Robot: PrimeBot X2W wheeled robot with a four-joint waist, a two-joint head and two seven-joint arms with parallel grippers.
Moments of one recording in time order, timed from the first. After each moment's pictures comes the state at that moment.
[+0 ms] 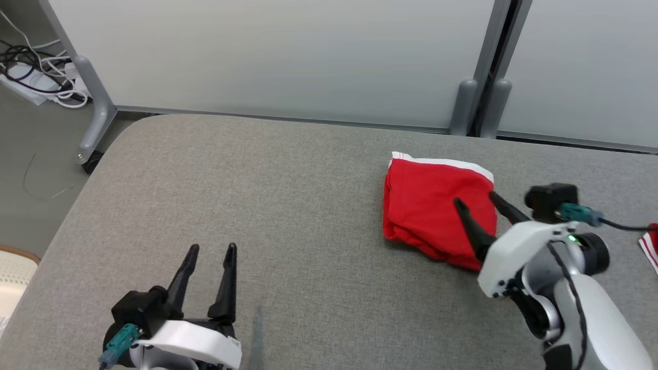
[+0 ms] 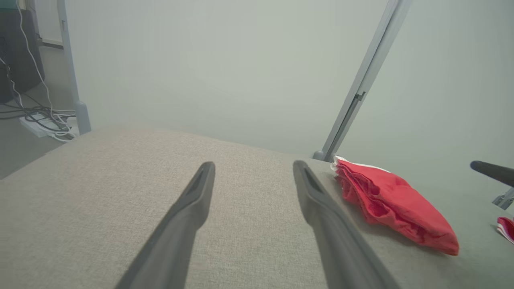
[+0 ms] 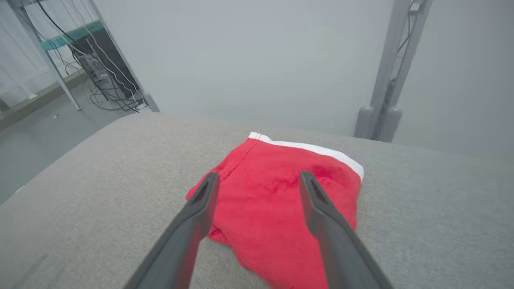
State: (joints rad) left arm -0.08 0.16 -0.32 0.22 -0.53 0.07 -0.26; right arm -0.41 -0.11 0.26 0.39 0.36 0.13 0.22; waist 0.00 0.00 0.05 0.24
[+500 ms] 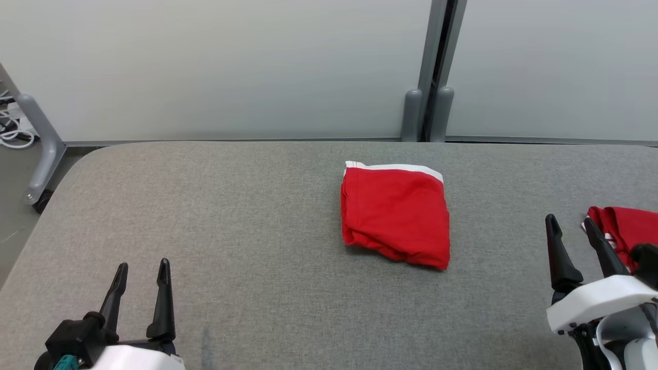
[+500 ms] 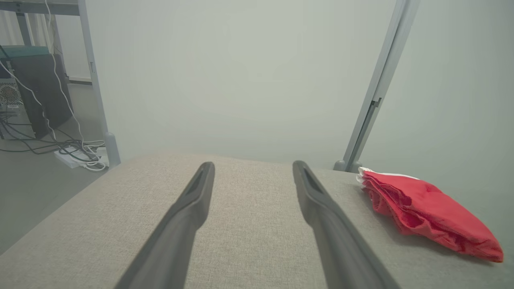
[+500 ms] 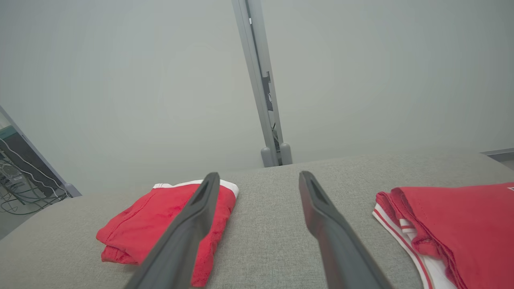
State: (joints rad) left arm 0.04 0.20 -0.12 0.13 -0.42 0.07 -0.26; right arm -0.11 -0.05 -0.10 0.11 0.30 0.13 0.06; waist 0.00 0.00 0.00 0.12
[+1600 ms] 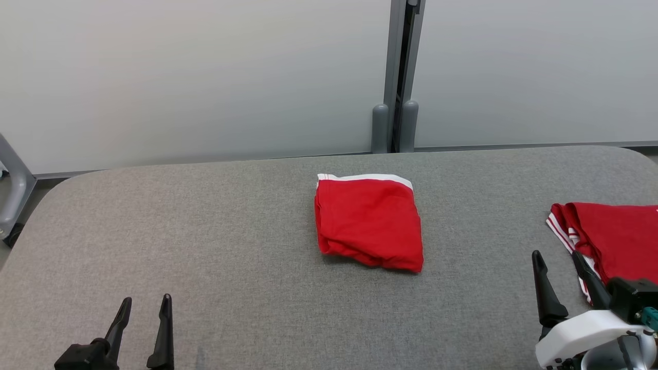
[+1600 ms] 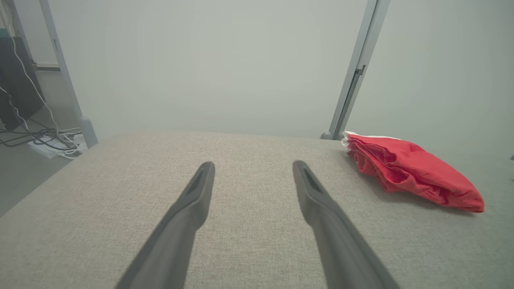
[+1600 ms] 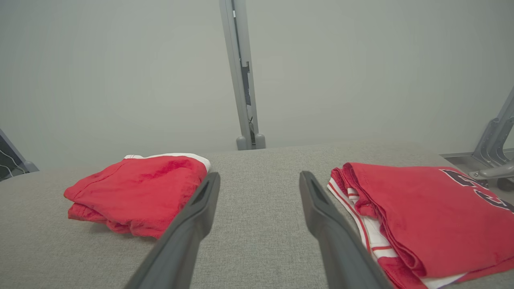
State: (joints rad) left arm 0.09 0.17 -0.05 0.25 -0.34 -0.03 -0.26; right arm -0.02 -0.05 -0.06 0.15 0.18 0.13 -0.03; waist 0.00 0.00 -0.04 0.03
